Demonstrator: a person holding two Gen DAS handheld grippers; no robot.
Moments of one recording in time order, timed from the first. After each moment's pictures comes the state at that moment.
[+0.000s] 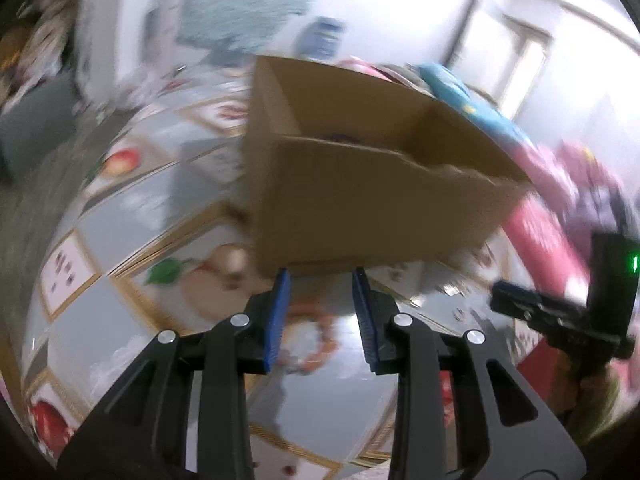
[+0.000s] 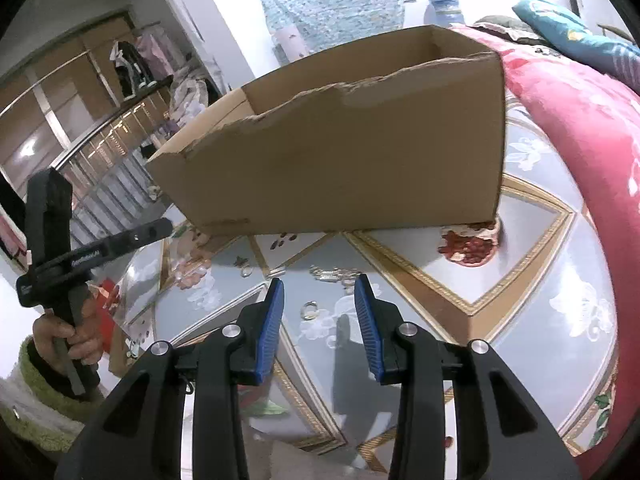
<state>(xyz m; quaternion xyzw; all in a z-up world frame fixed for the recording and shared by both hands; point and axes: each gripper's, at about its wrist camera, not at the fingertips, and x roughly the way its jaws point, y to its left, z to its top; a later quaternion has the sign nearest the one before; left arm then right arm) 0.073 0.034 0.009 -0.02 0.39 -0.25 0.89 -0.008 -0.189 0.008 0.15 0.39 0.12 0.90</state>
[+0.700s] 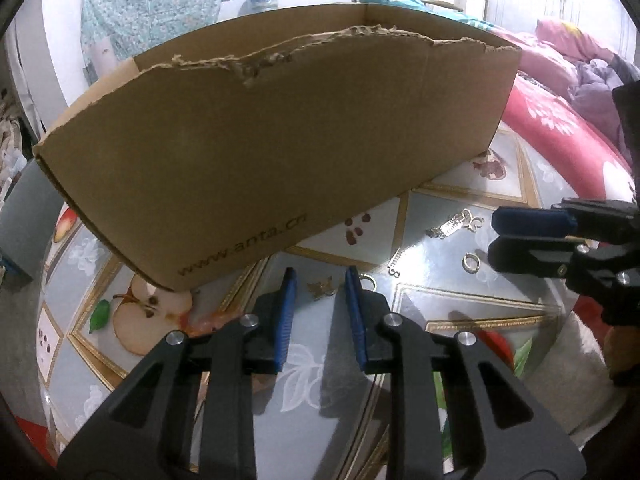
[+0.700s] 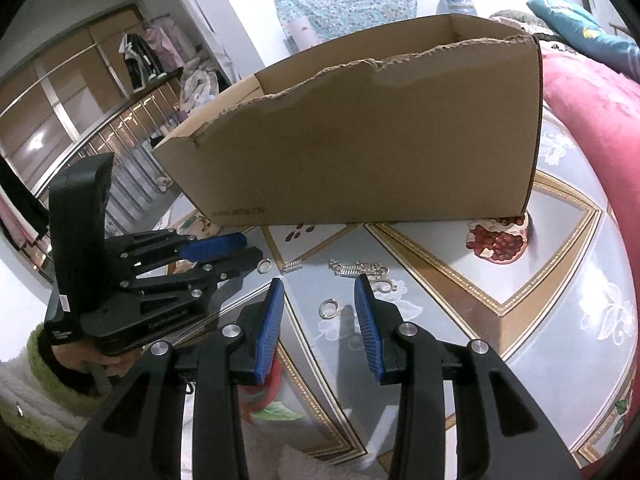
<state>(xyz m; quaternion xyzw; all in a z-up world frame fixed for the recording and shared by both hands) 0.076 -0.045 -0.032 0.15 0.41 -0.27 0.86 -0.002 -0.183 0.000 0.15 0.40 0.15 0.89</state>
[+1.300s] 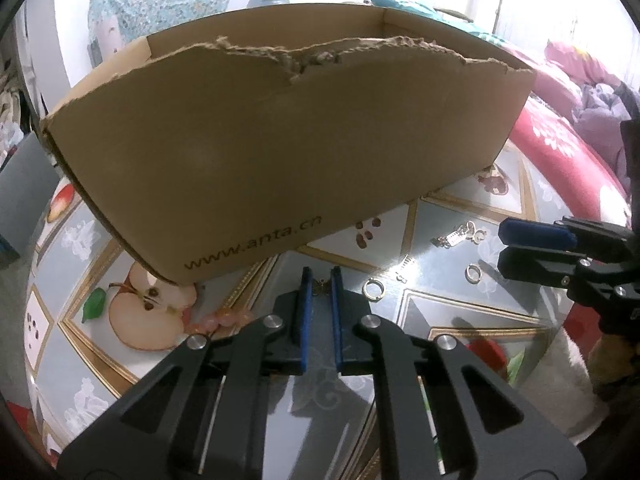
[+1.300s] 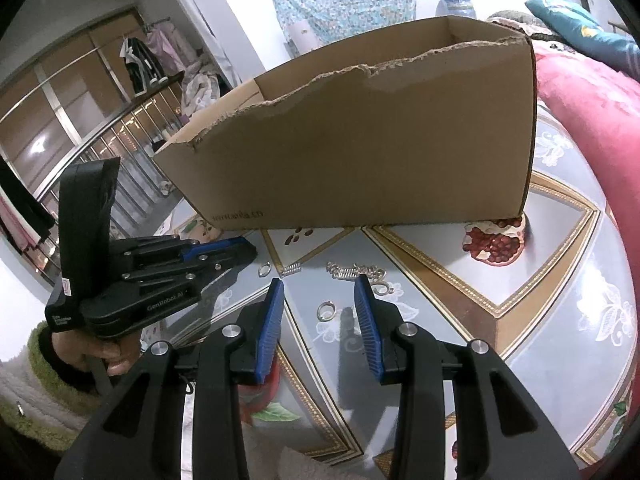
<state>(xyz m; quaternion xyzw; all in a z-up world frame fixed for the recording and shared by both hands) 0.084 -0.035 -0.030 0.10 0.43 -0.27 0.86 -0.004 -0.187 0.002 0.16 0.39 0.15 0.89</state>
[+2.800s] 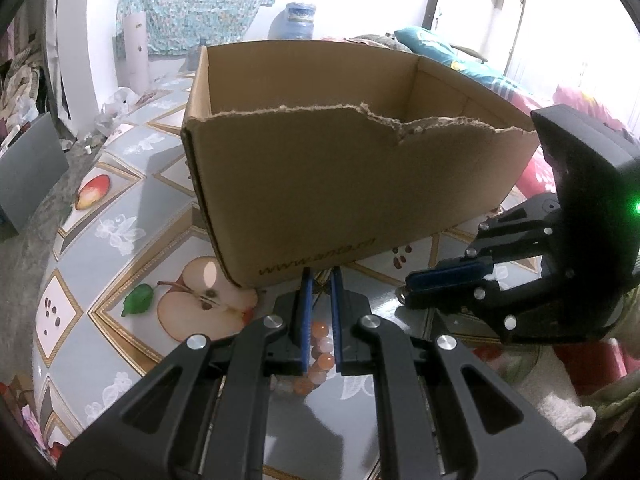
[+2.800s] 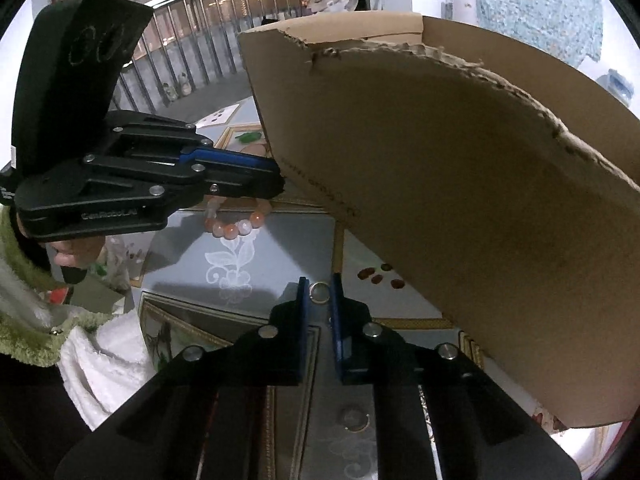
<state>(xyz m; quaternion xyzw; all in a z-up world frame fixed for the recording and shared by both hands) 0.085 0.006 -0.010 0.05 0.40 -0.26 0.88 0.071 -0.122 0.003 -0.10 0.43 0.34 0.83</state>
